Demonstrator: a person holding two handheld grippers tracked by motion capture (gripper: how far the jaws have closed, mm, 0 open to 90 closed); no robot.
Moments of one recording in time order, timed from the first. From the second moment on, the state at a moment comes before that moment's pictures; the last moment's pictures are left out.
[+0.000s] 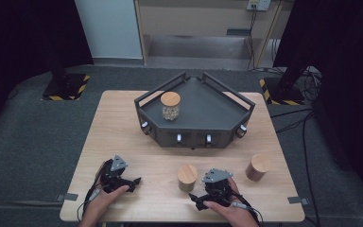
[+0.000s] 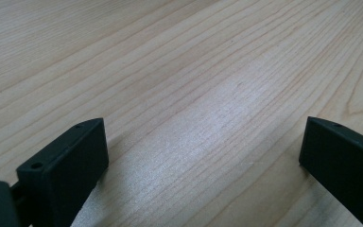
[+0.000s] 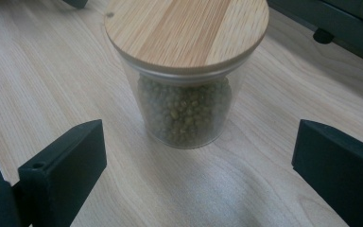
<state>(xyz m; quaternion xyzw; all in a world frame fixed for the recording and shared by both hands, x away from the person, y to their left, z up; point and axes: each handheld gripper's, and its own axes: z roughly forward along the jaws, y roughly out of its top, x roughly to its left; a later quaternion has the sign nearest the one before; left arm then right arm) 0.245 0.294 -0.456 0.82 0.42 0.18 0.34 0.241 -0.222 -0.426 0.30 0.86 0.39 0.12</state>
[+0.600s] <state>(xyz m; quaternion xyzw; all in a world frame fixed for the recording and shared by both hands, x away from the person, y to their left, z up) 0.244 0.293 -0.456 0.82 0.43 0.18 0.34 0.245 -0.212 -0.418 0.29 0.86 0.40 0.11</state>
